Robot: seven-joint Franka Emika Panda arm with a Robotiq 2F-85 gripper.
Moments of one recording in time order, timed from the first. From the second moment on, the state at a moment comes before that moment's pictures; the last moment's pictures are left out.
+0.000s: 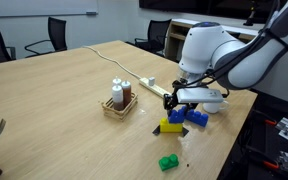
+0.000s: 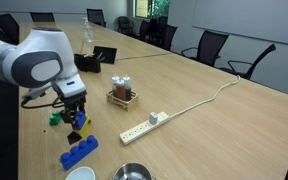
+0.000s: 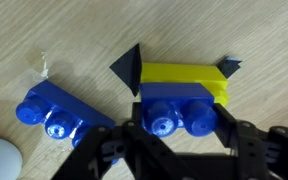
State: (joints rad) arm 0.35 0.32 0.06 -2.36 -0.05 2.75 1.23
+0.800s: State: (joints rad) arm 0.38 0.35 0.04 -2.35 -0.10 2.75 1.26
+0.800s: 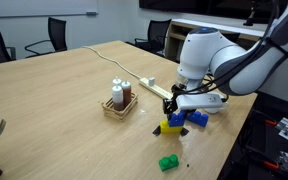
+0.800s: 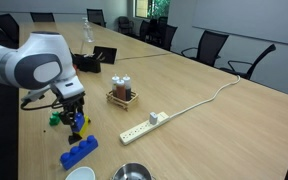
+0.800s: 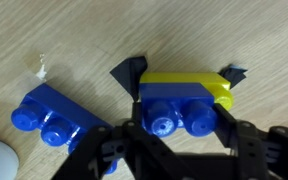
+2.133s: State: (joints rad) arm 0.41 0.34 0.05 -2.33 -0.11 2.74 1.21
